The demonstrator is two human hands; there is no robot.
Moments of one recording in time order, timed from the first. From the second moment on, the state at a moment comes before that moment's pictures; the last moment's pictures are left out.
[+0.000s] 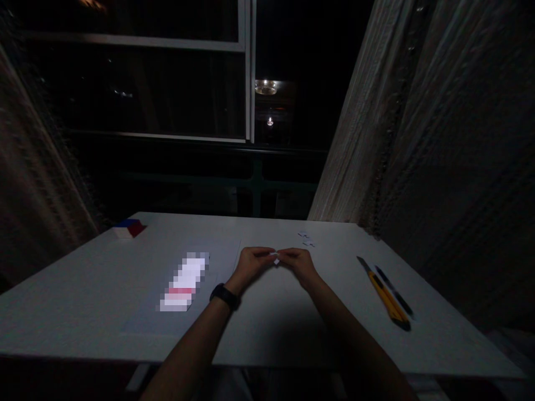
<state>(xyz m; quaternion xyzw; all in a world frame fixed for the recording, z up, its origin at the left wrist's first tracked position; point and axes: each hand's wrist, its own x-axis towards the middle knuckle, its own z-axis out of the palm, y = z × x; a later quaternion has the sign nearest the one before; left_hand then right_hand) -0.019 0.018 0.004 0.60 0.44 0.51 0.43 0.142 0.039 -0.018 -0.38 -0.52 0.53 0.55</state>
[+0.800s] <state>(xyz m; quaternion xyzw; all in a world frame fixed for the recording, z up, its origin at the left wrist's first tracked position) -0.022 0.017 0.010 0.64 0.45 0.50 0.38 0.141 0.034 -0.010 -0.41 -0.57 0.46 0.54</state>
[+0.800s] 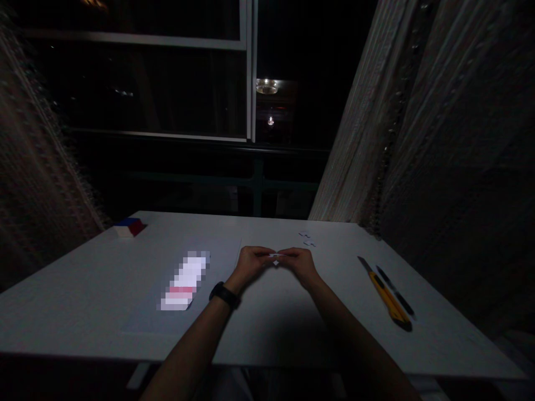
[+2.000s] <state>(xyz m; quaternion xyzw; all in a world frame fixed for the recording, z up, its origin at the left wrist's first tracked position) -0.018 0.014 0.007 0.65 0.47 0.50 0.32 0.135 0.034 -0.014 -0.41 -0.57 0.43 0.56</state>
